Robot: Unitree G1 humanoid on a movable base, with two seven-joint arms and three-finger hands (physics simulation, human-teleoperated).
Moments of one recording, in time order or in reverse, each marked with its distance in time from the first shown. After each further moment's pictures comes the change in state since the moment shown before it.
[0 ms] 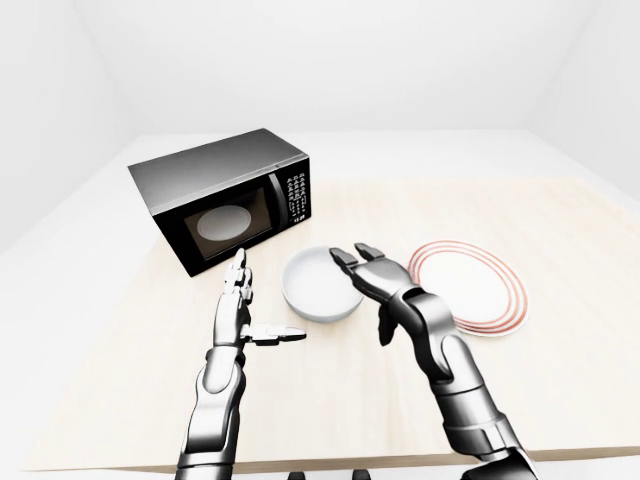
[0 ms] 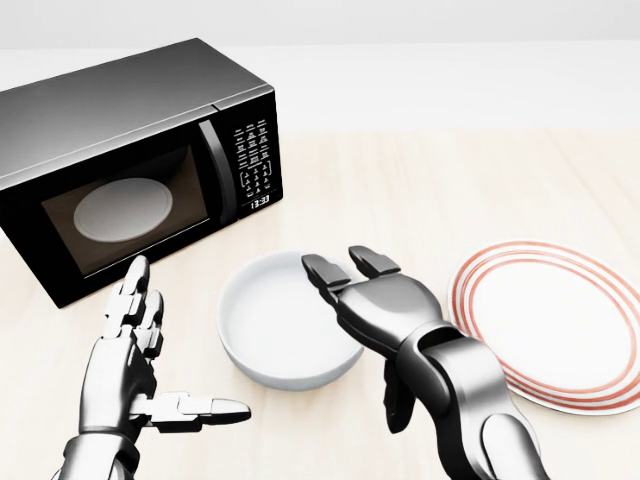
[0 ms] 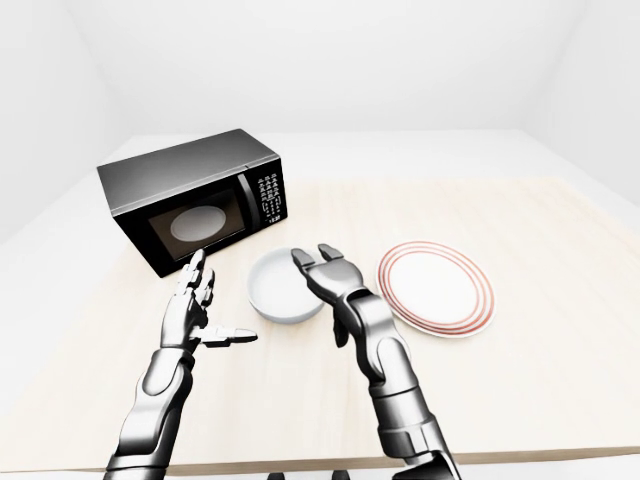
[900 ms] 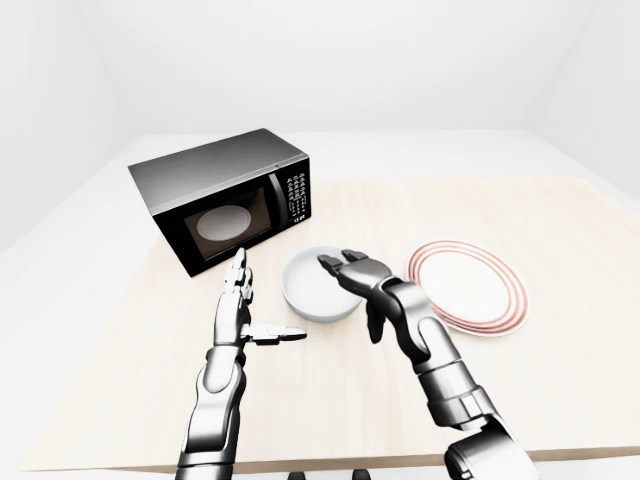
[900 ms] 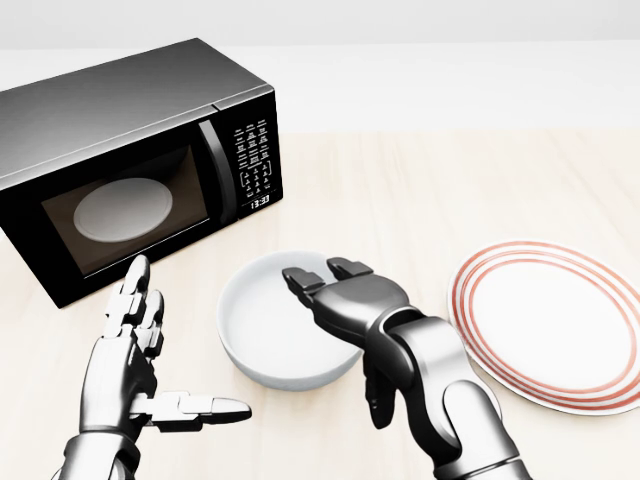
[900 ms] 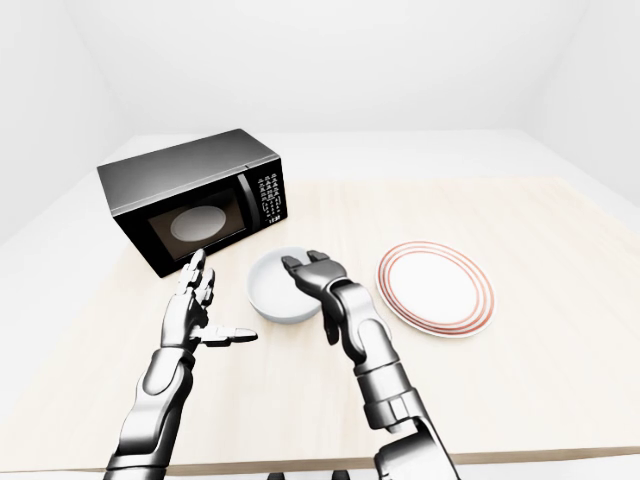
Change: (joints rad) left arm -0.002 -0.001 -0.001 -0.001 -0.001 0.004 0.002; right arm -0.141 0.034 0.028 0.232 -0.020 0.000 0.032
